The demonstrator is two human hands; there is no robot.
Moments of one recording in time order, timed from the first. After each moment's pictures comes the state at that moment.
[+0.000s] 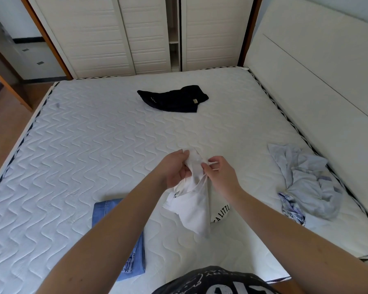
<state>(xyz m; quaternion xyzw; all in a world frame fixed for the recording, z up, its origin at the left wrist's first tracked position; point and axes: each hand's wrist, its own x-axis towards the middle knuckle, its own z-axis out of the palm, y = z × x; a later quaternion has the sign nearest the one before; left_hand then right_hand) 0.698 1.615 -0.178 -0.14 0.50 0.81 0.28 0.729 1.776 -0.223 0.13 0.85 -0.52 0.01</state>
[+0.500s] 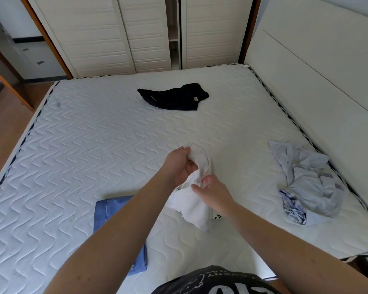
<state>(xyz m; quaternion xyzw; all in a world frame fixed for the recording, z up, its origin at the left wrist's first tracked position) 0.698 1.632 -0.179 -0.20 0.41 0.86 0.23 0.765 1.754 -0.245 0.16 0.88 -0.42 0.17</state>
